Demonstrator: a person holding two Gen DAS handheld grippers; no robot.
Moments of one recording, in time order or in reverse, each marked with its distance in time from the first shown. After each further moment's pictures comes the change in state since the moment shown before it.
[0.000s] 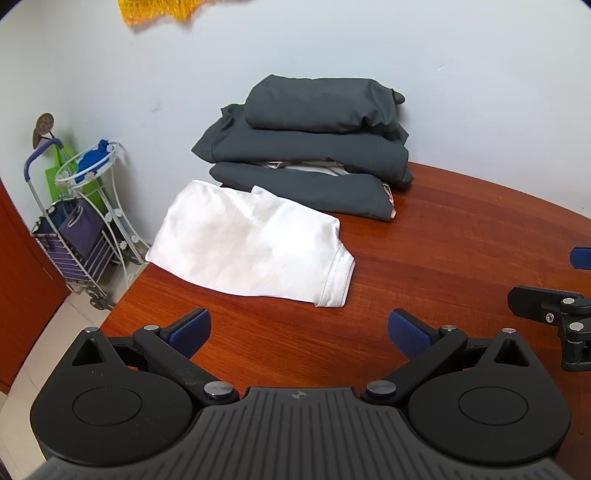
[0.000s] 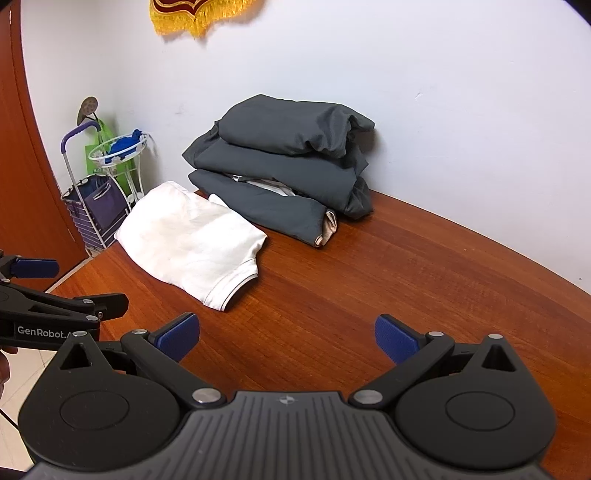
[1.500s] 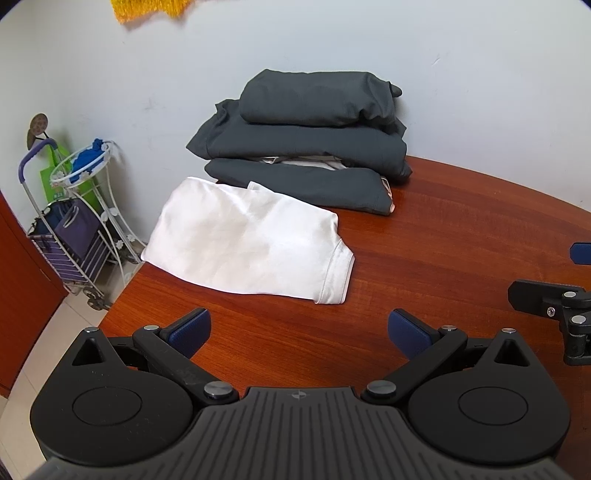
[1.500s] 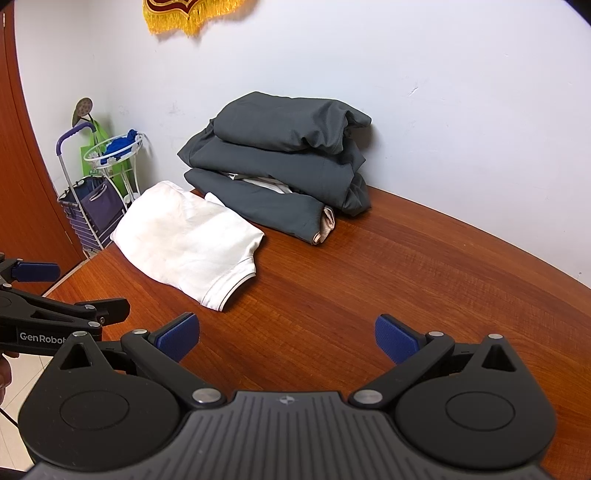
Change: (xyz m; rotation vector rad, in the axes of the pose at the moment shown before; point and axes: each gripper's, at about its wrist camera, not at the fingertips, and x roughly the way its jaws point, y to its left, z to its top) left arm 0.008 0.002 0.001 0.011 0.014 -0.010; right arm 0.004 0.005 0.000 0.014 0.003 -0.010
